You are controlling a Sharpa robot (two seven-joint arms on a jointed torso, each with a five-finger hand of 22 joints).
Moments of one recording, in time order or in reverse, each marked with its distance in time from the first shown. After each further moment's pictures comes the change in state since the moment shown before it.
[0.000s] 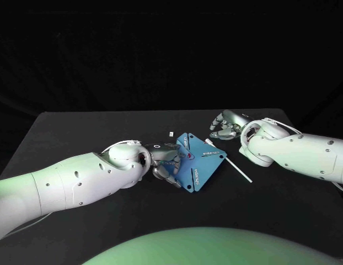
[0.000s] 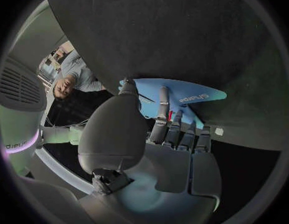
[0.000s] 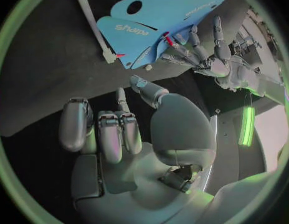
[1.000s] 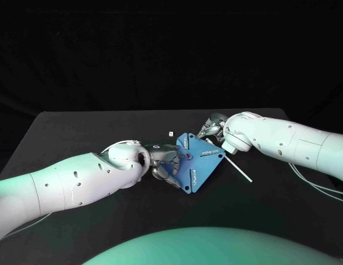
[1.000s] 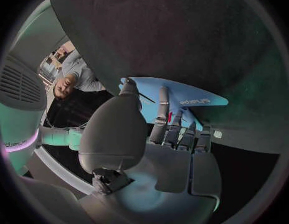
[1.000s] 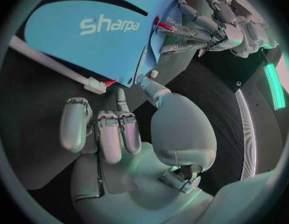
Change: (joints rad) left arm 0.001 0.001 0.001 -0.001 0.006 0.021 -0.001; left_hand 0.001 0.009 0.000 0.000 0.000 0.000 0.007 -0.004 0.002 -0.011 0.011 0.000 0.000 0.000 0.000 0.000 0.000 0.000 0.000 0.000 0.000 0.001; right arm 0.018 0.261 -0.001 -0.355 0.401 0.279 -0.050; right_hand 0.000 -0.008 -0.122 0.067 -0.024 -0.012 -0.003 -0.006 0.000 0.000 0.000 0.000 0.000 0.000 0.007 0.000 0.000 0.000 0.011 0.003 0.000 0.009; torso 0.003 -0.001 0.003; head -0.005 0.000
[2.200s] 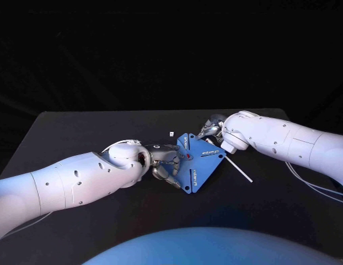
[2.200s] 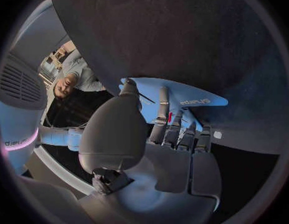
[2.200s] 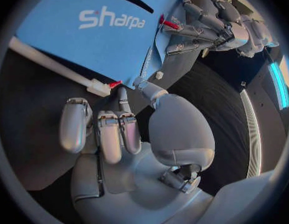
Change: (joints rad) left arm 0.002 -0.002 0.000 0.000 0.006 0.010 0.000; left_hand -0.004 0.004 0.003 -0.003 0.000 0.000 0.000 0.000 0.002 -0.004 0.004 -0.003 -0.001 0.000 0.000 0.000 0.000 0.000 -0.004 0.004 0.000 0.000; right arm -0.002 0.050 0.000 -0.076 0.006 0.045 -0.031; right_hand 0.017 0.033 -0.005 0.022 0.006 0.005 -0.004 -0.002 0.001 0.004 -0.004 0.000 0.000 0.000 0.000 0.000 0.000 0.000 0.006 0.001 0.004 0.000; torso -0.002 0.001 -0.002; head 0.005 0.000
